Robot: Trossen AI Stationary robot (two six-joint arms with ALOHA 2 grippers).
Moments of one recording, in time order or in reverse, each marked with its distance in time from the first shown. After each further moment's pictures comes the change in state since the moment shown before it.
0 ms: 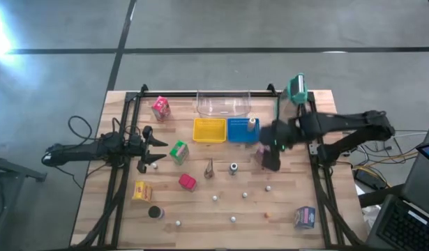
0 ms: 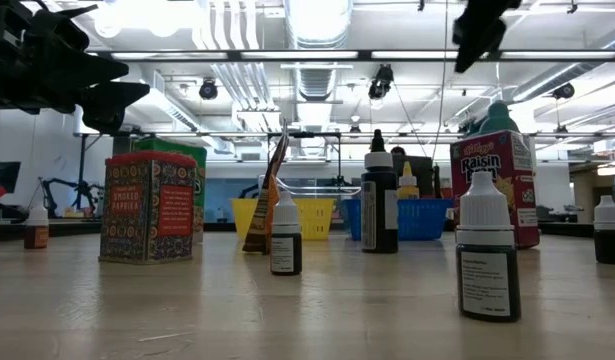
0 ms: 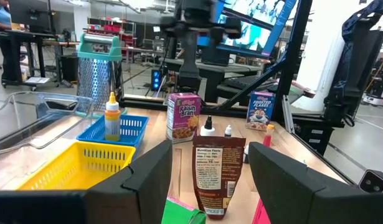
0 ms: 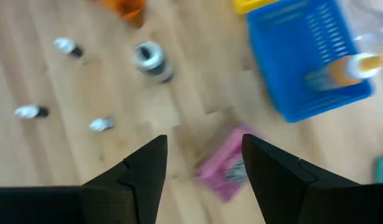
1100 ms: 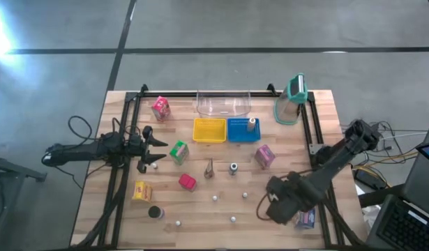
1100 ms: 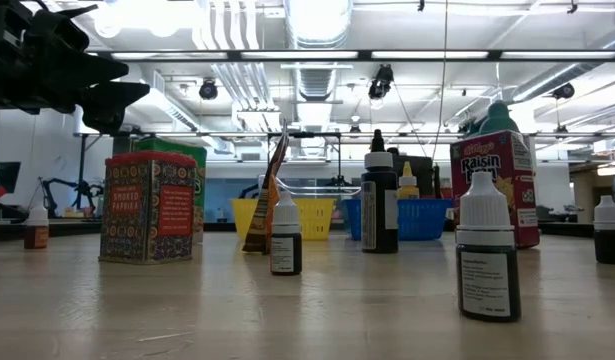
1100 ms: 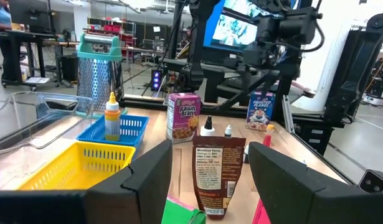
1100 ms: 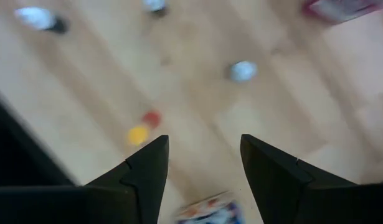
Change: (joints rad) left arm 0.000 0.000 0.000 0.000 0.000 0.000; right arm 0.594 0.270 -0.008 -0.013 0.030 0.922
